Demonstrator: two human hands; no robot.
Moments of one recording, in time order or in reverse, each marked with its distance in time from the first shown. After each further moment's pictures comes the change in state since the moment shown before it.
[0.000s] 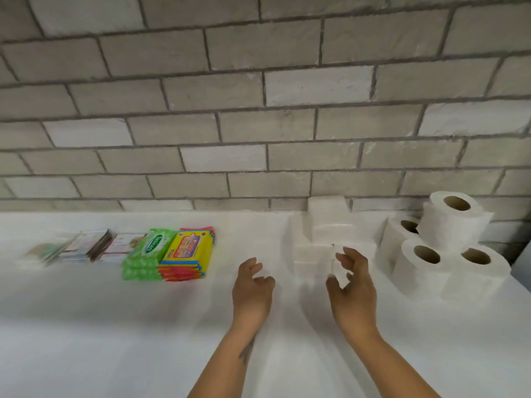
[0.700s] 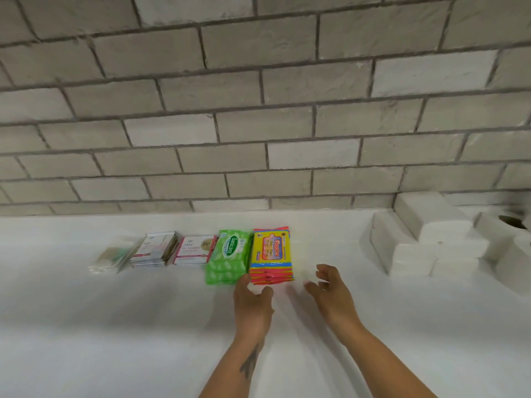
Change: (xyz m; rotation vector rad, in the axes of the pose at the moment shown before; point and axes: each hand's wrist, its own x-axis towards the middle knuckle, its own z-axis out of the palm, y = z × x) left_hand 0.072 -0.053 -0.189 -0.154 0.038 -0.109; right_hand -0.068 -0.068 0.214 0.040 -0.304 0.296
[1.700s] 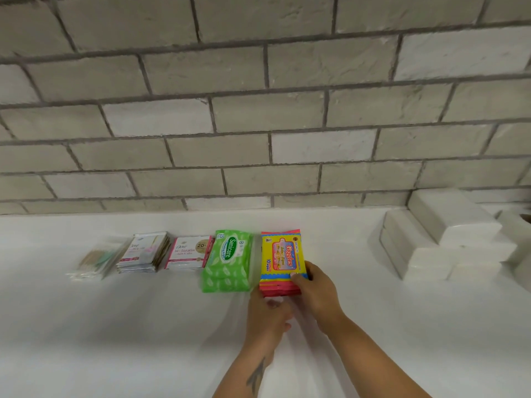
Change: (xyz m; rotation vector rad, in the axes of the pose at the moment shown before) left_hand 0.020 -0.013 0.009 -0.048 -0.268 -0.056; right_hand 0.042 -0.006 0.046 -0.046 -0.062 0.043
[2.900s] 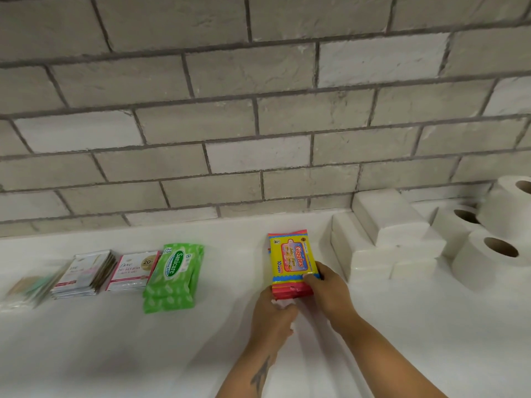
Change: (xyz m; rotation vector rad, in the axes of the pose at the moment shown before) left_hand -0.003 0.006 0.106 0.185 -0.143 -0.029; right_hand 0.020 0.033 -0.117 0.023 0.086 -0.004
